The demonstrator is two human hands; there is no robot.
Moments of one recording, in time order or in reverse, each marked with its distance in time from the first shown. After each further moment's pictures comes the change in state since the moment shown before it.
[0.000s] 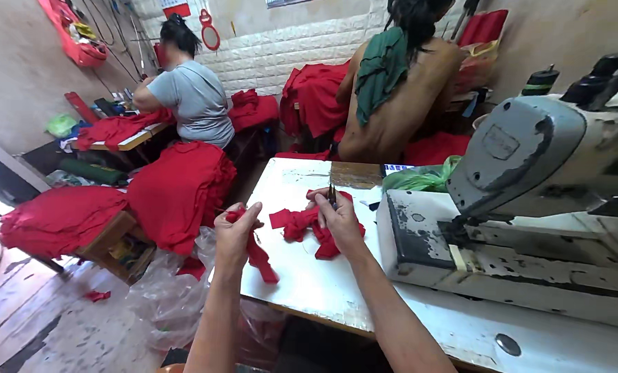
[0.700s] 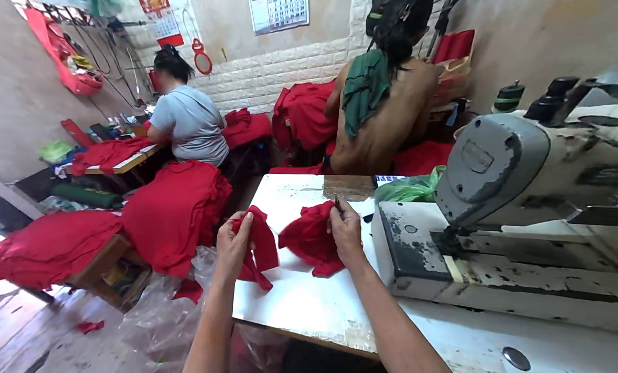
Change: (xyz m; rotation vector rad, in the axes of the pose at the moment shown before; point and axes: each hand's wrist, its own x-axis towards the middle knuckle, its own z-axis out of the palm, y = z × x) left_hand 0.034 -0.025 -0.010 0.304 -0.178 0.047; right_hand 0.013 0.020 -0.013 -0.073 0.334 0.034
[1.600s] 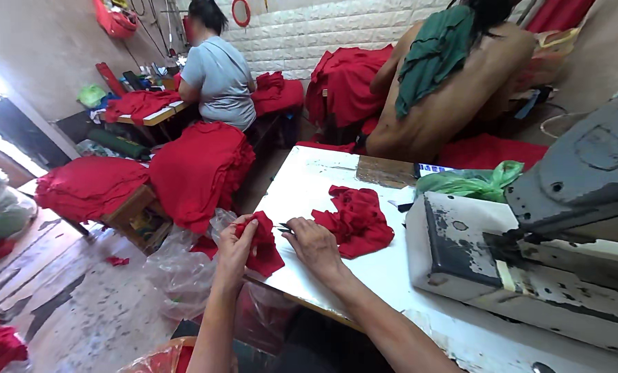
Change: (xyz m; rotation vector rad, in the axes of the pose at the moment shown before) left_hand -0.067 -0.015 -0.046 -0.026 0.150 -0.136; right_hand -0.085 -0.010 0.071 -0.726 -0.471 -0.656
